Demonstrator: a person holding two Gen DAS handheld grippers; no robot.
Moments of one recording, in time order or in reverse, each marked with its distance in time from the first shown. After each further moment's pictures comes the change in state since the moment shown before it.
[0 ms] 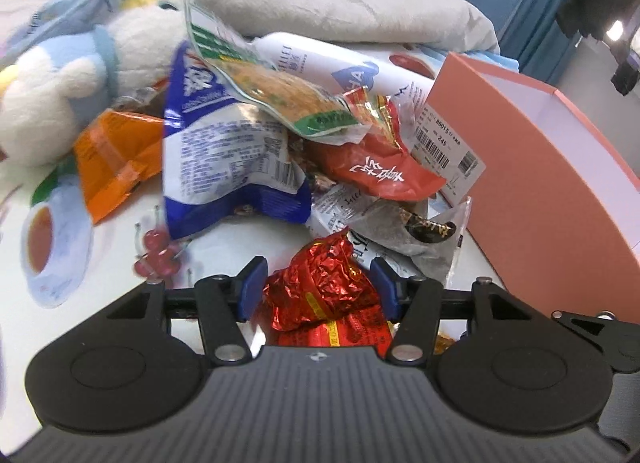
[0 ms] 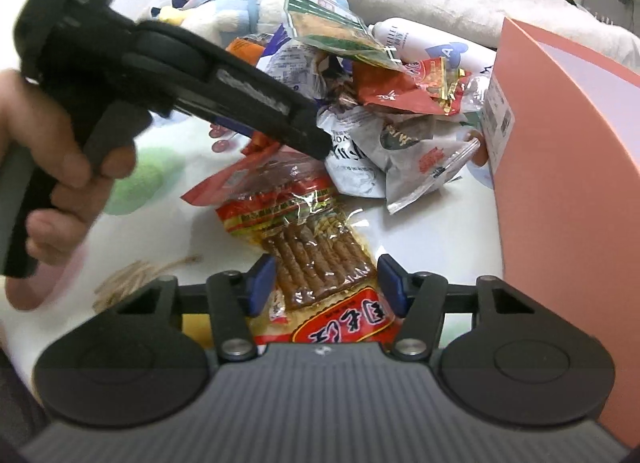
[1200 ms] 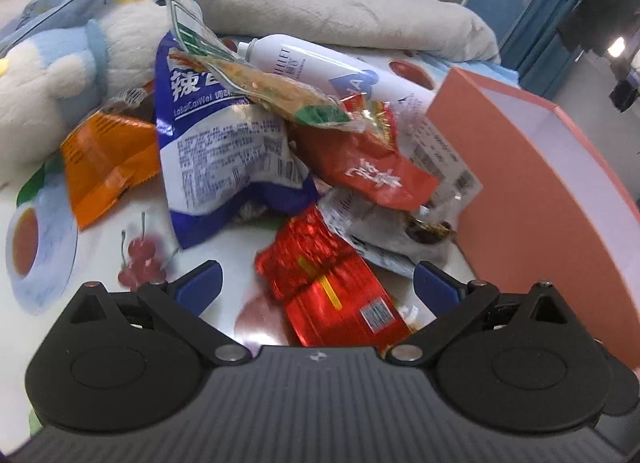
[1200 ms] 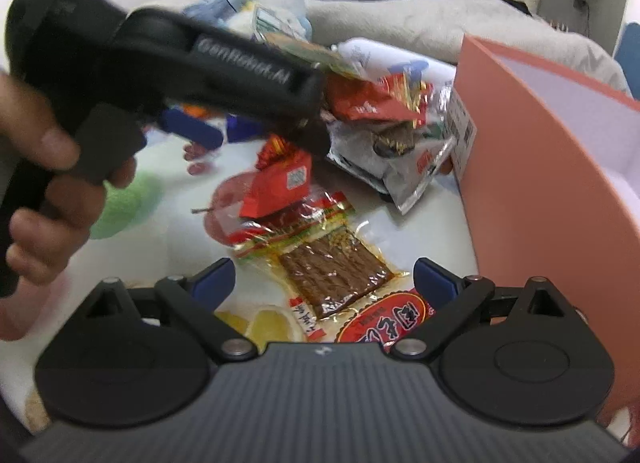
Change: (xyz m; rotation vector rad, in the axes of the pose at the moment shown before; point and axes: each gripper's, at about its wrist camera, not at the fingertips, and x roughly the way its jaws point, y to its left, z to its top) left arm 0.015 -0.001 0.010 -0.035 0.008 -0.026; right arm -0.004 0.012 -0.008 0.069 -0.059 -0.105
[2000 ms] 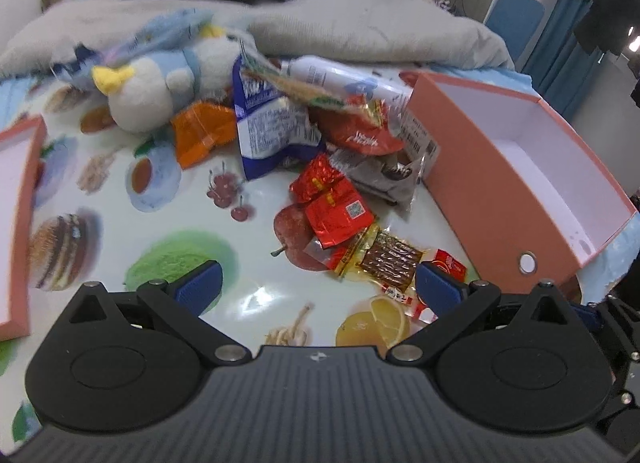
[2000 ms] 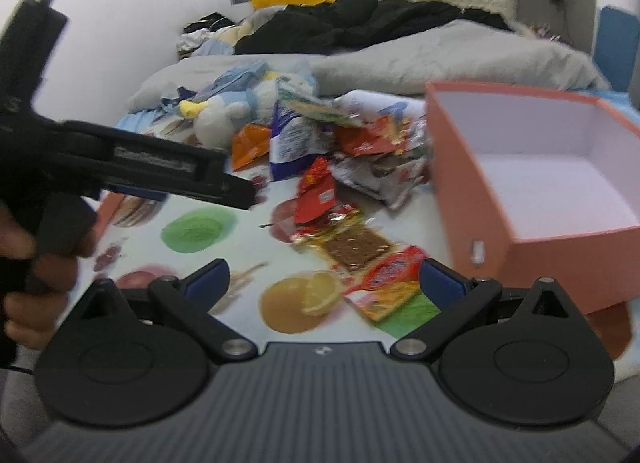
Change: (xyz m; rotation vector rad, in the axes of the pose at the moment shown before) left arm -0.140 -0.034 -0.067 -0.027 -0.035 0.131; right arm -0.121 0.007 -0.018 0.119 -0.111 0.078
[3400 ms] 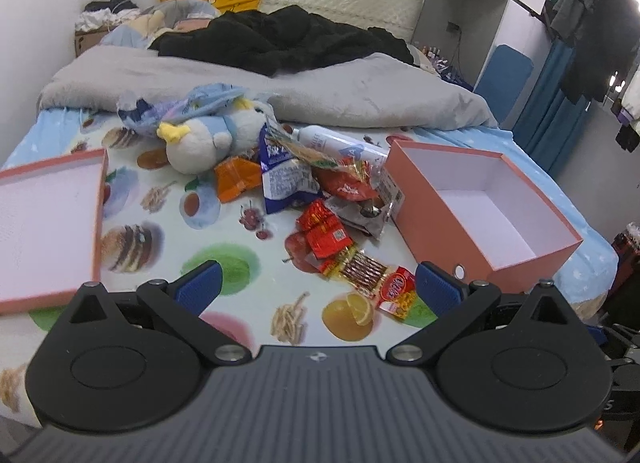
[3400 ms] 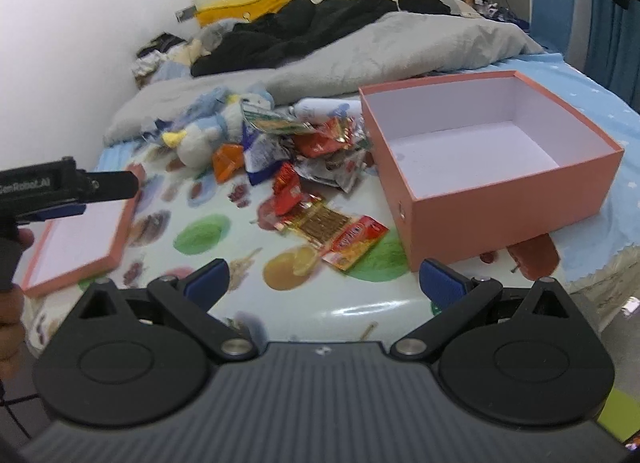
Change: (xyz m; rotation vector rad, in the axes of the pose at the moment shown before) left arm -0.168 -0.023 -0.044 -0.039 -0.188 0.031; right arm -0.115 0.000 0.000 0.168 0.033 -0.151
